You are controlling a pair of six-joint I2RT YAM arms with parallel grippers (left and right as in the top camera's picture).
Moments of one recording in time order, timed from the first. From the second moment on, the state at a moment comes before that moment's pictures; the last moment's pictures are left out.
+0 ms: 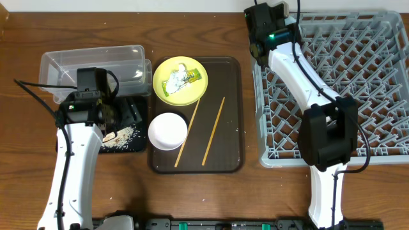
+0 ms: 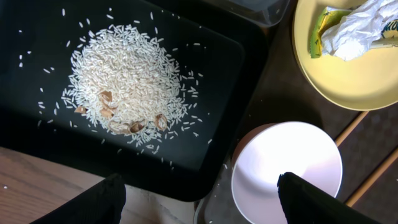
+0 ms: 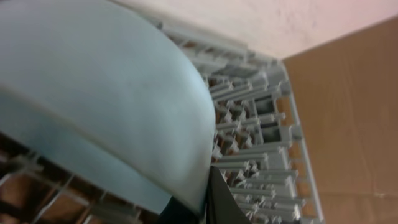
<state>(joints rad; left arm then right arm) 0.10 1.34 1.10 -0.99 0.02 -0.36 0.34 2.22 1.93 -0.74 0.94 0.00</state>
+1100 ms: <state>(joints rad) 0.29 1.34 1.10 -1.09 -0.12 -0.49 0.55 2.05 1.92 -1.06 -0.22 0.15</state>
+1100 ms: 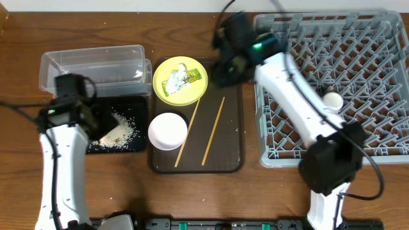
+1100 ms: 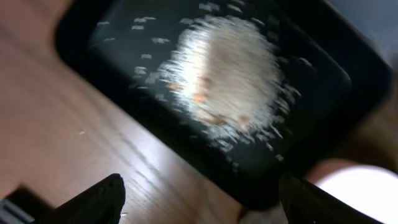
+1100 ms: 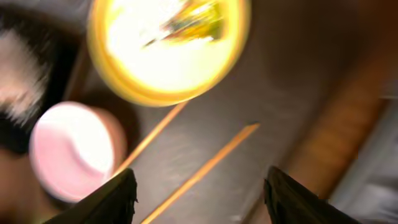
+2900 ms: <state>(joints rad) 0.38 1.34 1.10 -1.09 -0.11 -0.55 0.17 2.02 2.00 -0.71 0.87 -0.20</state>
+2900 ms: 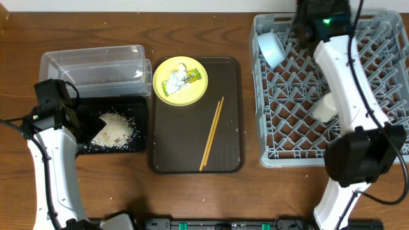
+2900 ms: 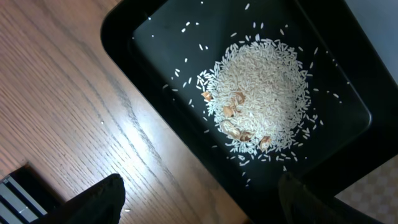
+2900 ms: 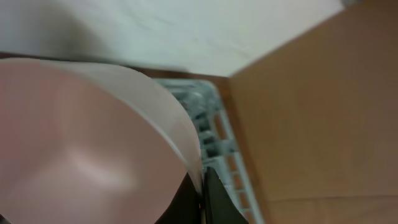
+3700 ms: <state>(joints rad) 0.38 1.34 1.10 -1.09 -0.11 -0.55 0.13 2.25 2.00 -0.66 1.04 -0.20</state>
